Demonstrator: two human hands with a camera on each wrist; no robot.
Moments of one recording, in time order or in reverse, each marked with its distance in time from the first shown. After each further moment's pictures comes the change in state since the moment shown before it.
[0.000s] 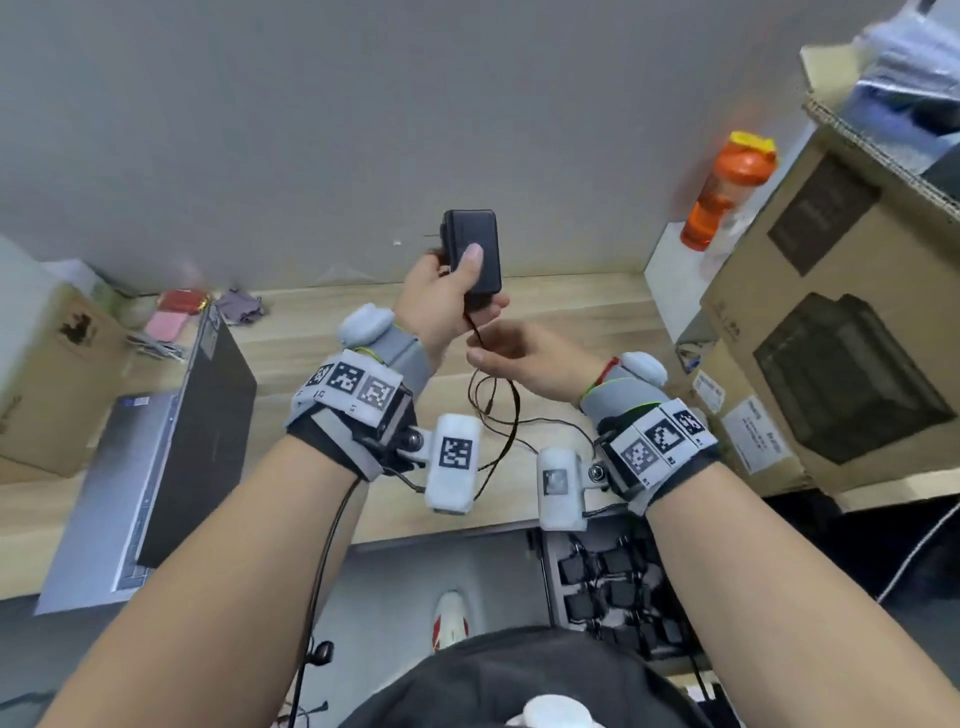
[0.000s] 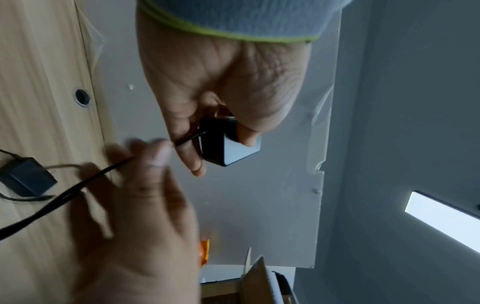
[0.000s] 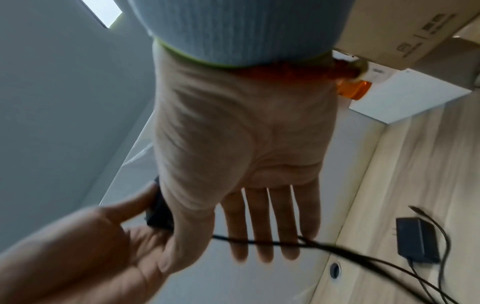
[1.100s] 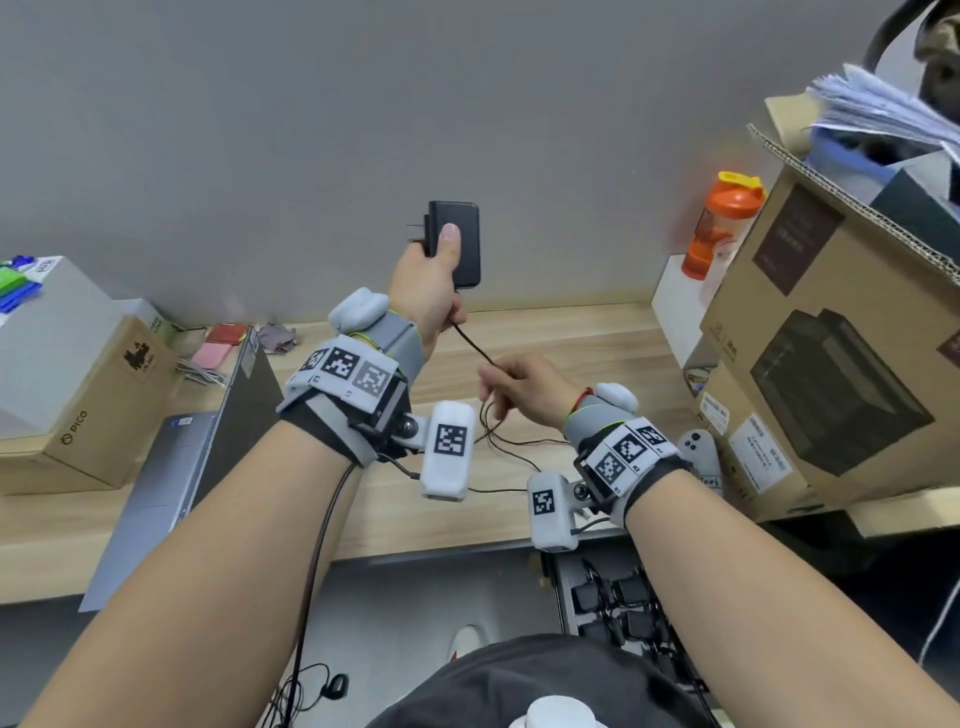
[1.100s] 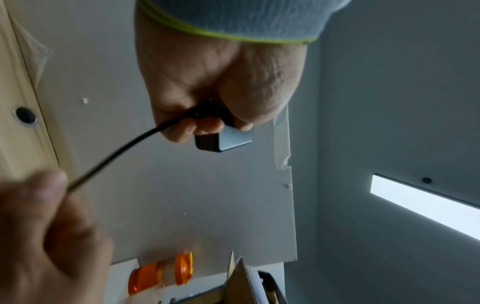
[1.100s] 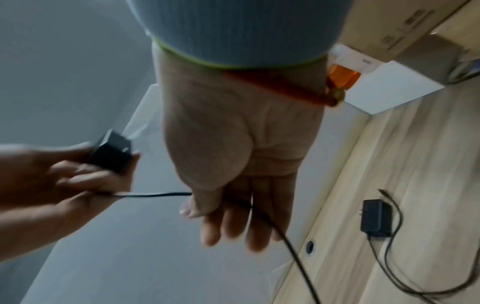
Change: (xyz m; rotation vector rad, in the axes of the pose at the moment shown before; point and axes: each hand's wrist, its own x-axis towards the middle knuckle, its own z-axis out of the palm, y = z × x) left_hand -0.021 0.040 0.005 0.163 0.132 0.077; right_hand -0.010 0.017 0.020 0.053 0.032 -0.030
